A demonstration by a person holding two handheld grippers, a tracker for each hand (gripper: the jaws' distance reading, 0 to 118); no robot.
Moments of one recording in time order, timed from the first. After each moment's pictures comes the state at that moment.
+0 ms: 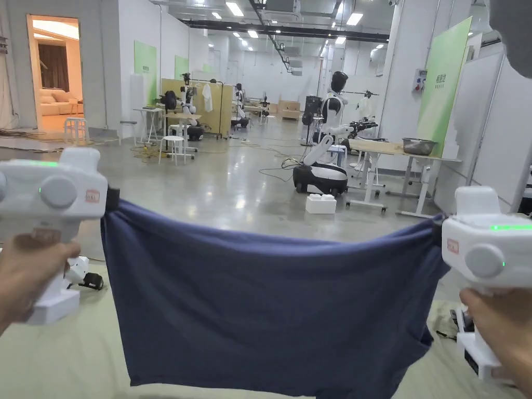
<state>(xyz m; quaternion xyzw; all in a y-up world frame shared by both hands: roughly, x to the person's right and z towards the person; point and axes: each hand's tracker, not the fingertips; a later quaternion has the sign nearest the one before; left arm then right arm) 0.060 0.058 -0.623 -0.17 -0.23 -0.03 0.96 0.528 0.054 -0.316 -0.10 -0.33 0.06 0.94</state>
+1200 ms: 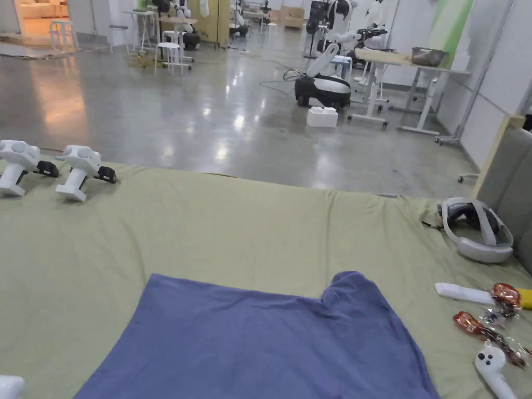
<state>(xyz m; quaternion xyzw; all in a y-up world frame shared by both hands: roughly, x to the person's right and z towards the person) -0.131 -0.237 -0.323 -0.41 -0.26 -0.08 0.87 0.360 -0.213 0.009 -0.35 -0.31 0.03 0.88</state>
